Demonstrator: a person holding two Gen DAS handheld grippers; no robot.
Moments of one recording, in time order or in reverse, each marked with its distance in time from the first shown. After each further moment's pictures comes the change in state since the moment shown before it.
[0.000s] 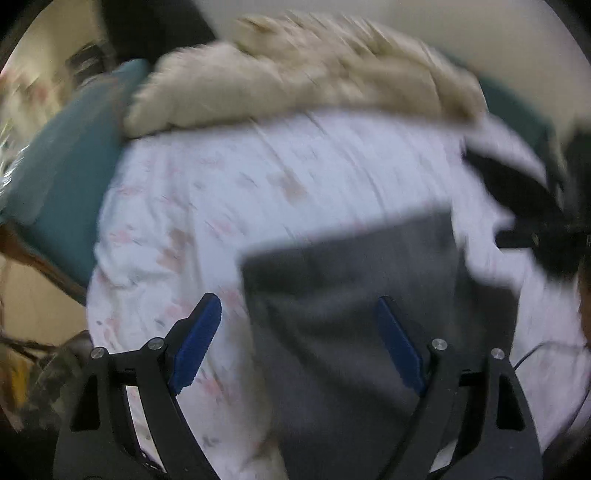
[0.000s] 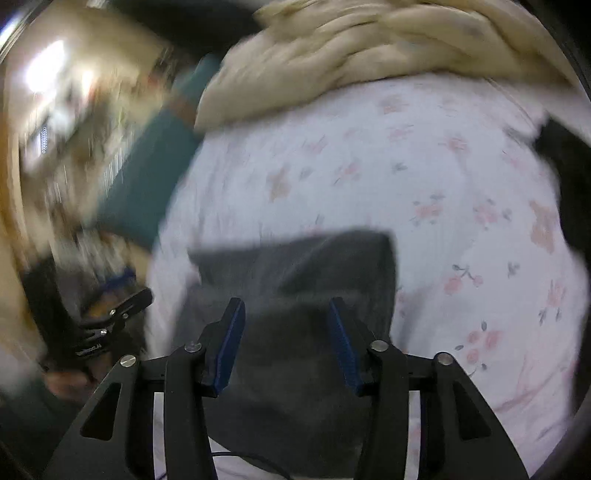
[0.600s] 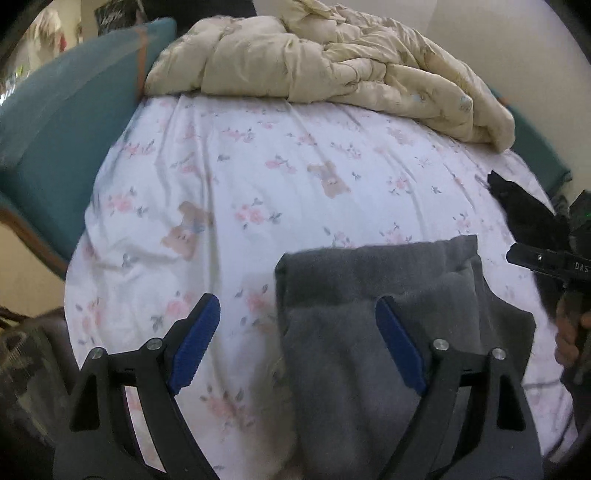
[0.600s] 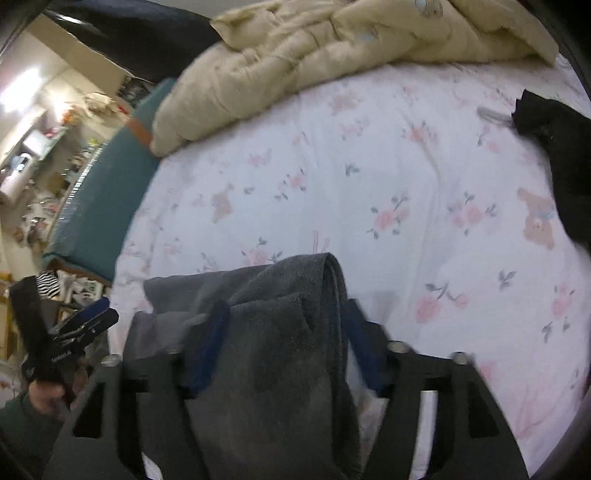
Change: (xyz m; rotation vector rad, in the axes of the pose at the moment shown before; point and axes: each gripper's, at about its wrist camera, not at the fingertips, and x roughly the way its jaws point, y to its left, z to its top) left arm 0.036 0.076 0.003 -0.220 -0.015 -0.075; right arm 0.026 -0.073 0.006 0.142 -0.115 -0.028
